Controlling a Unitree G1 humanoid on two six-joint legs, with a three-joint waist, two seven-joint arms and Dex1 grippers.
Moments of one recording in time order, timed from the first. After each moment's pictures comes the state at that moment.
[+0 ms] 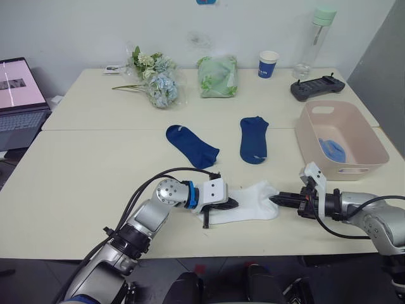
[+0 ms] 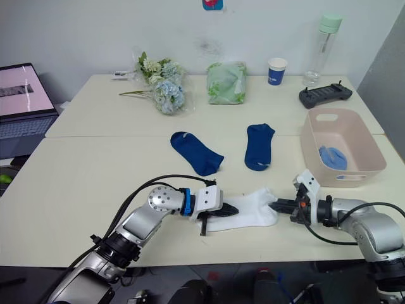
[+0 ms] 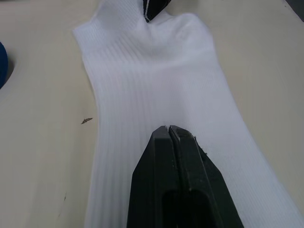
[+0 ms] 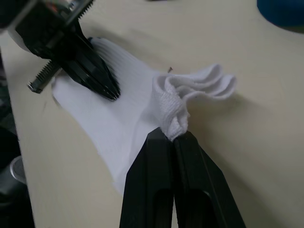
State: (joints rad) left arm -0.47 0.43 -0.47 0.14 -0.04 0.06 -1.07; right arm -0.19 -0.75 -0.03 -0.26 0.65 0.85 0.92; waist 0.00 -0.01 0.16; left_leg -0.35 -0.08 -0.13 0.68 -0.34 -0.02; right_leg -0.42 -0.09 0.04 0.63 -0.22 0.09
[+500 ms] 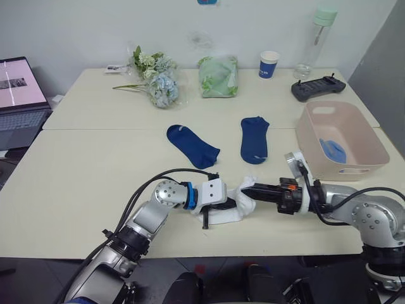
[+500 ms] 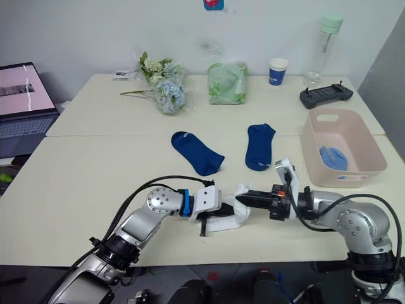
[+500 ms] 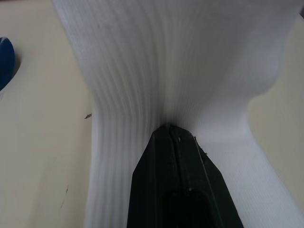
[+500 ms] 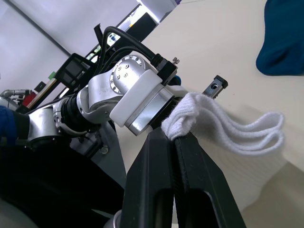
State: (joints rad) left arm -0.45 0.43 -0.44 0.13 -0.05 0.07 -1.06; right arm -0.30 -0.54 -0.06 -0.37 0.98 1.11 0.76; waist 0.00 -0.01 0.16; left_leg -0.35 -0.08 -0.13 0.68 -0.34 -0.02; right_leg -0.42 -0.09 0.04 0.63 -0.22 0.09
